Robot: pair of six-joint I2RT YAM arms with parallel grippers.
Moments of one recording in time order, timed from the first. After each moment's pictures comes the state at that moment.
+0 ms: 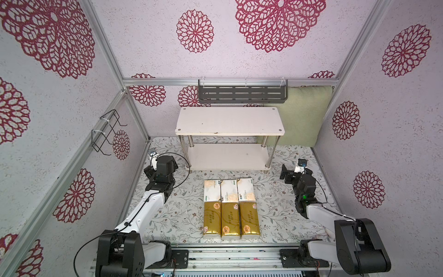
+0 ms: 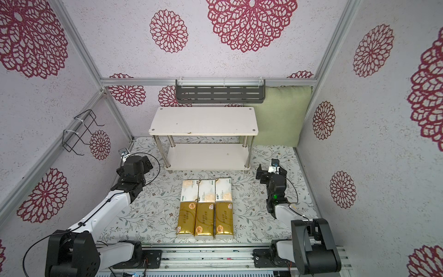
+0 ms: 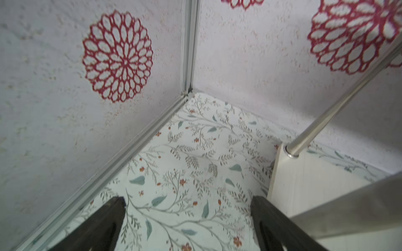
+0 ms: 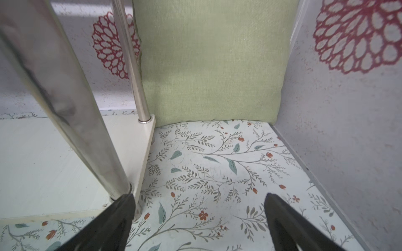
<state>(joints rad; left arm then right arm) -0.13 1.24 0.78 -0.08 -0.64 -0.40 0.12 1.26 0.42 0.62 0.19 0.05</state>
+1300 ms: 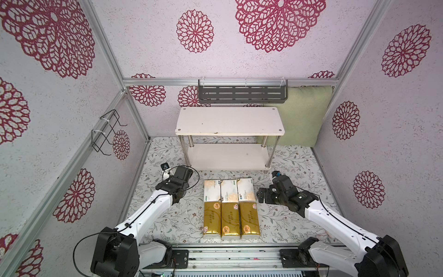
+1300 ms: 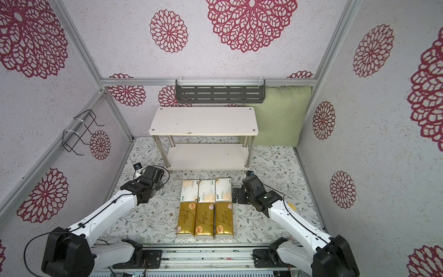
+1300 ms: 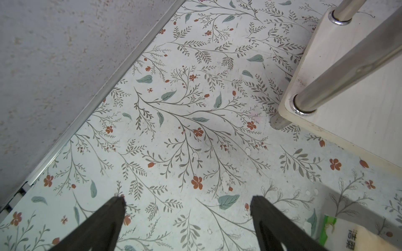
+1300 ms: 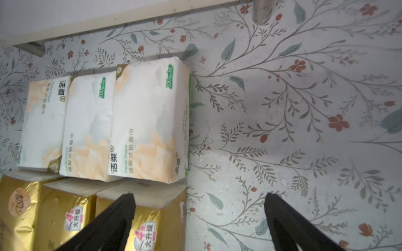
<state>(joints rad) -0.35 1.24 0.82 -0.65 -0.66 -0.74 0.60 1.08 0.70 -0.56 0.04 0.58</state>
